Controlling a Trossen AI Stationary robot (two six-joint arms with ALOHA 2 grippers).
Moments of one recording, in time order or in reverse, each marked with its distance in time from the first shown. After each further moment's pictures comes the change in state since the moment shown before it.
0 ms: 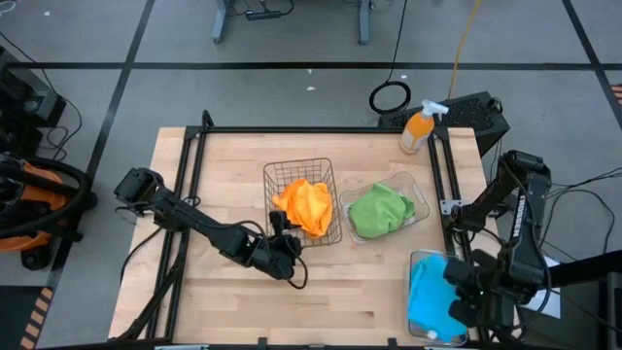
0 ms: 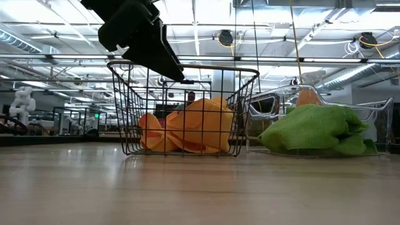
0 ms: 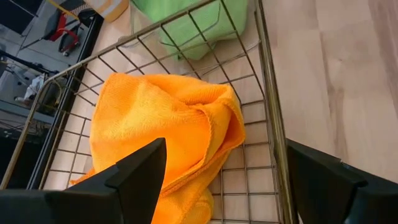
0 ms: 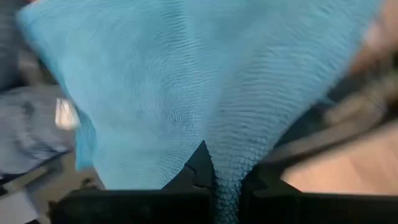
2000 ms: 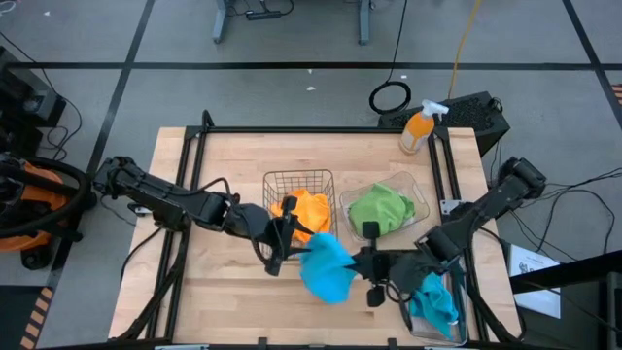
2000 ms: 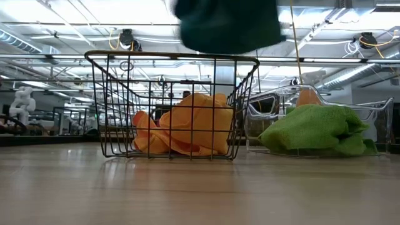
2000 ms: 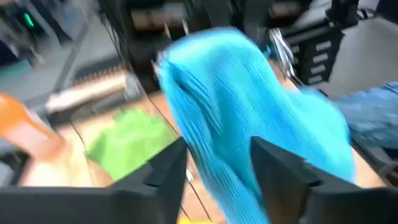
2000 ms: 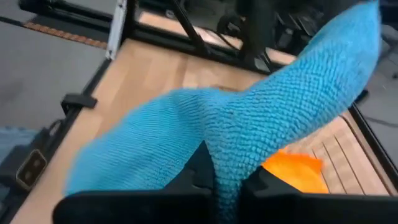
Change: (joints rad) left arm 0.111 -0.246 0.130 0.148 0.541 0.300; right arm -0.610 0.116 -0.001 0.982 0.563 -1.708
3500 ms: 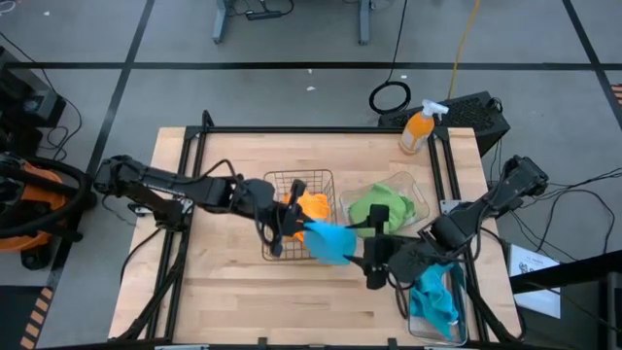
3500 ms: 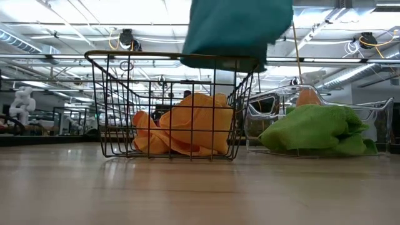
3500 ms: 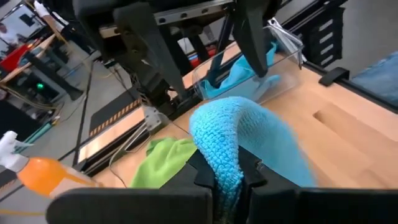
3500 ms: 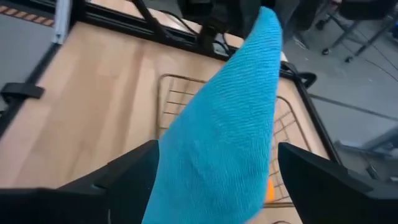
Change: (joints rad) left arm 0.154 -0.002 0.000 0.051 0.185 0.349; right arm -0.044 -0.032 0.109 -0.250 0.099 0.019
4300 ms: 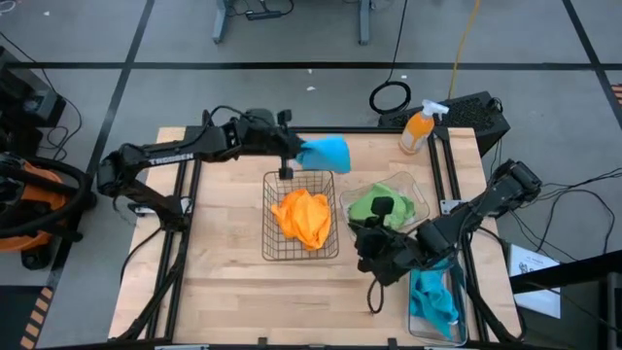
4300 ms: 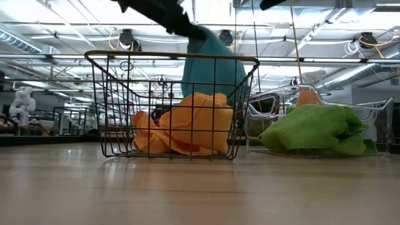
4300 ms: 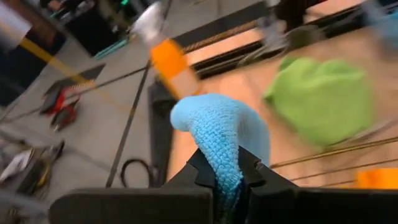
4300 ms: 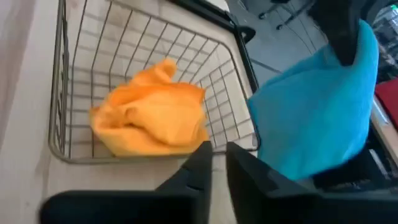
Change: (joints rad) left arm 0.512 0.005 0.000 -0.042 0.078 -0.001; right arm -0.036 0.088 0.000 -0.246 0.225 0.085
